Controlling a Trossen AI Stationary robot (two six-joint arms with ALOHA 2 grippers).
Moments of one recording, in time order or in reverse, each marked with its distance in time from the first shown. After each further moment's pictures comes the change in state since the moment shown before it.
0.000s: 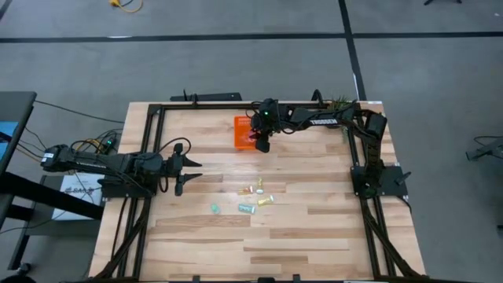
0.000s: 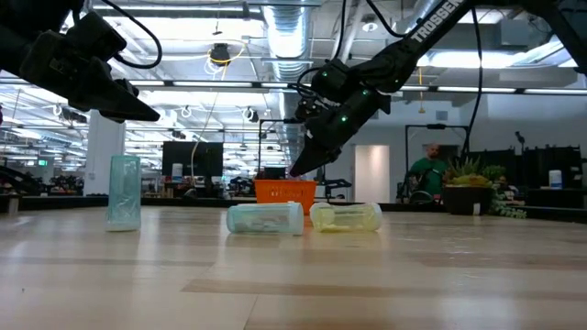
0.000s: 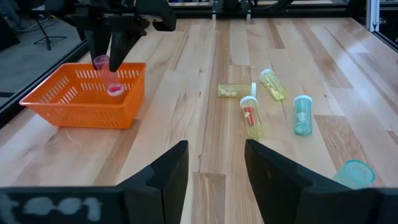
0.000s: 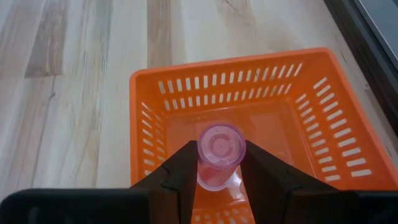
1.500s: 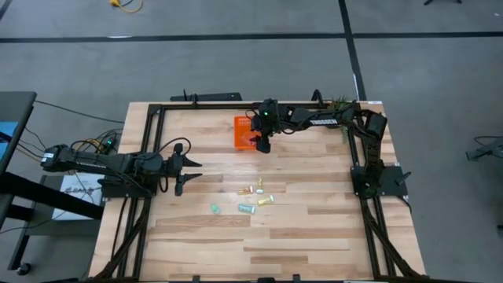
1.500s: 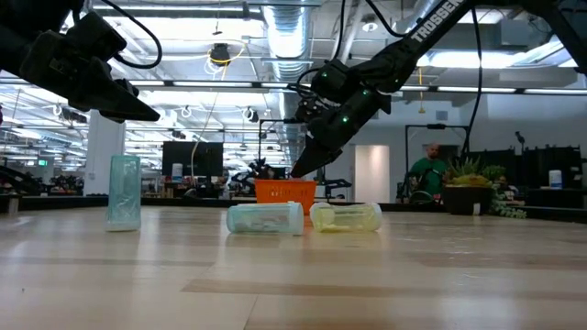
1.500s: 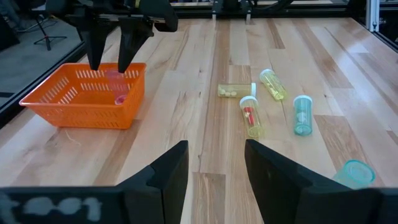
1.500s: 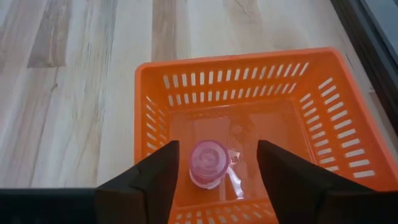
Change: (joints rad) left arm 0.000 0.000 0.000 0.000 0.000 0.000; right arm 0.003 -0.005 0.000 -0.013 -0.002 -0.036
